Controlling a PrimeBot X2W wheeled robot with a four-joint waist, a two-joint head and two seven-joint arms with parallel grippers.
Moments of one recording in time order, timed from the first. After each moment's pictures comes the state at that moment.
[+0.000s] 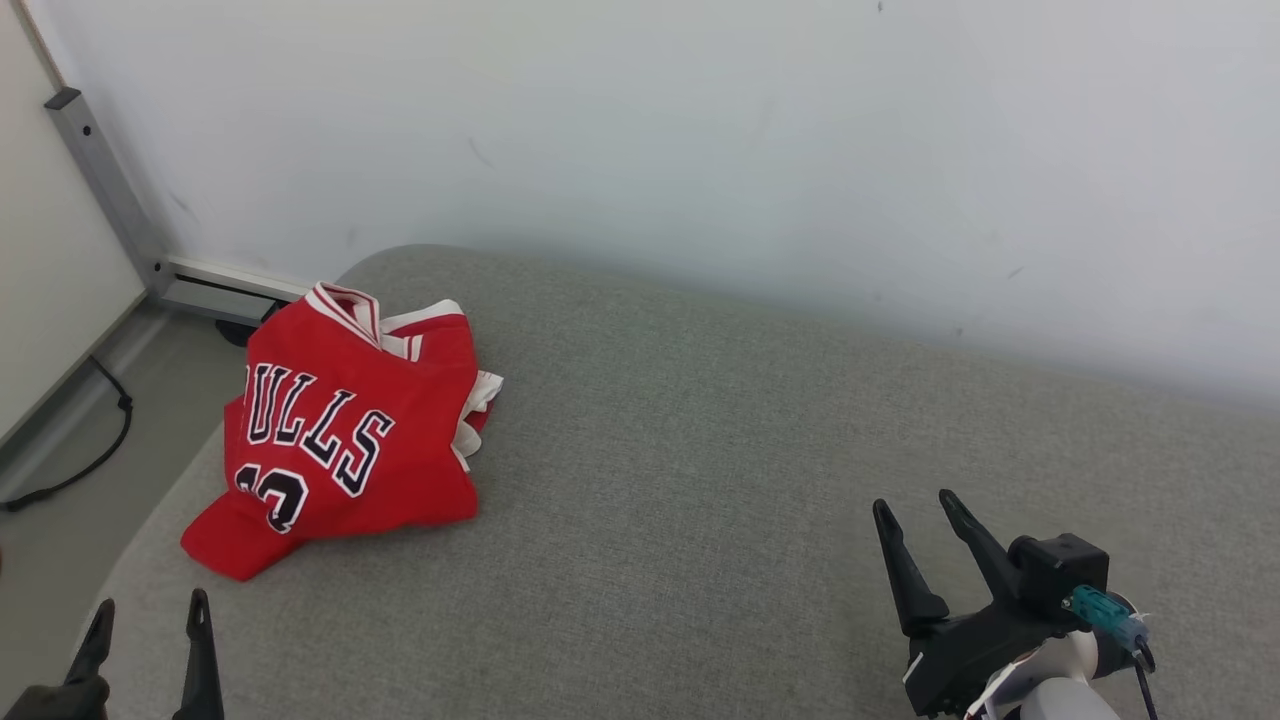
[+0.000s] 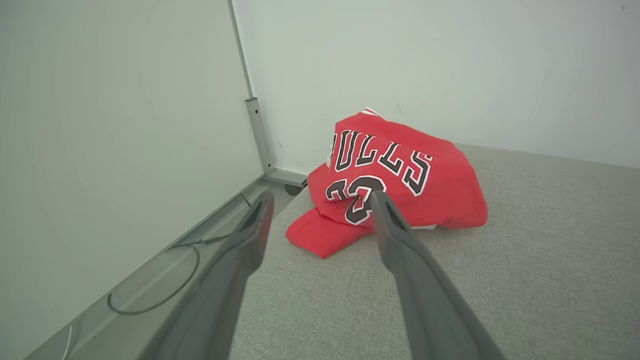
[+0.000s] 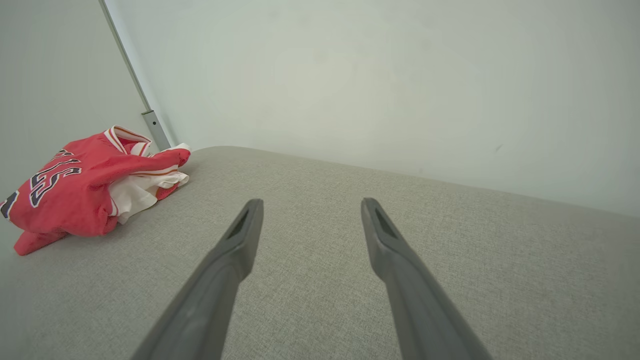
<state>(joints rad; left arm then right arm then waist) 0.08 0.30 -0.08 0.09 -0.18 0.15 -0.11 -0.20 -0.05 0.10 0.52 0.26 0.13 -0.26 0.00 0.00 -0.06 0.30</state>
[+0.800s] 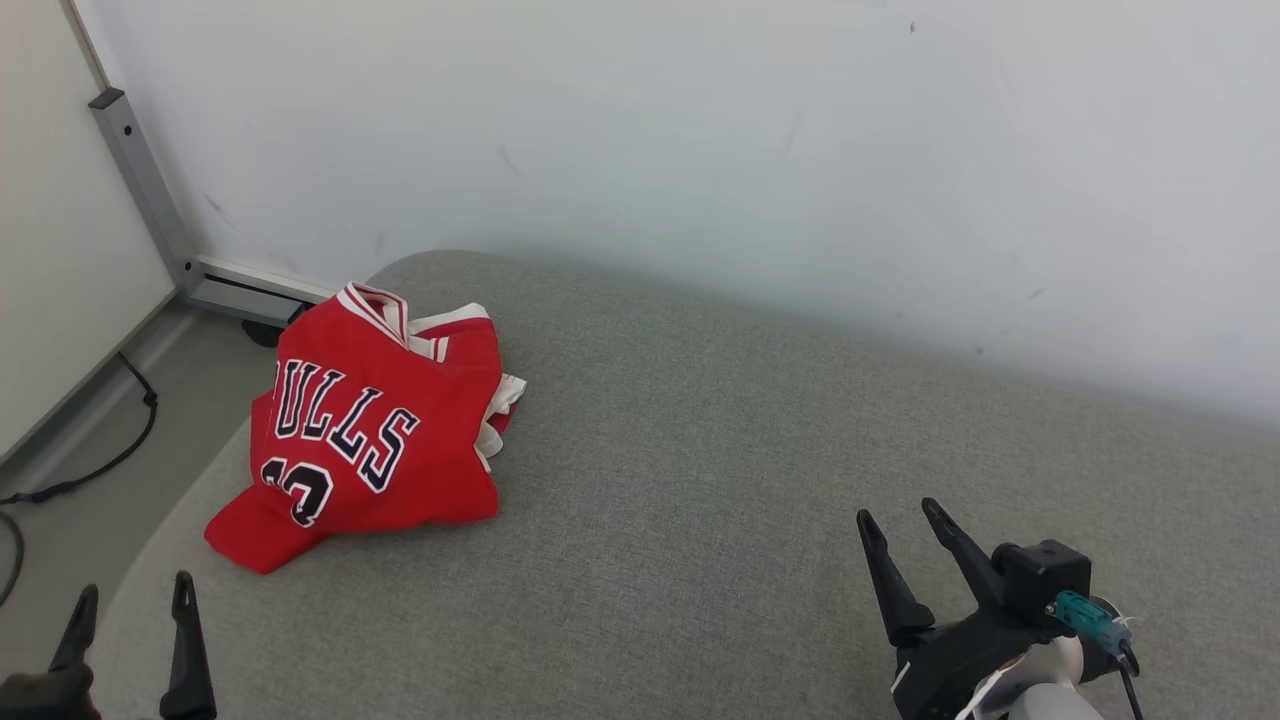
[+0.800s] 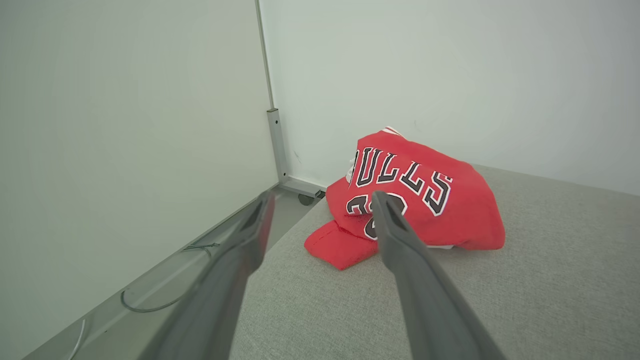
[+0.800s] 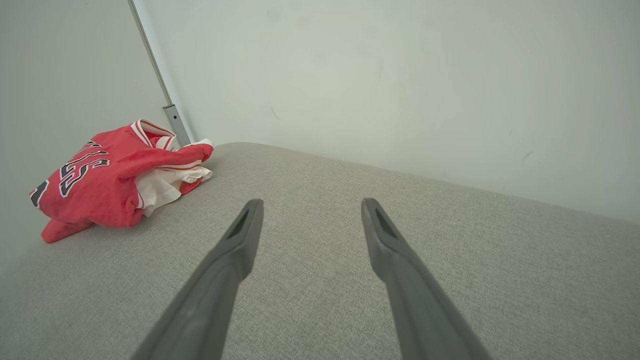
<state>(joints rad) 0.08 0.30 -0.08 0.07 -0.20 0.18 -0.12 -0.20 -0.05 0.15 0.54 0.28 0.13 -0.26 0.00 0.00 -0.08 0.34</state>
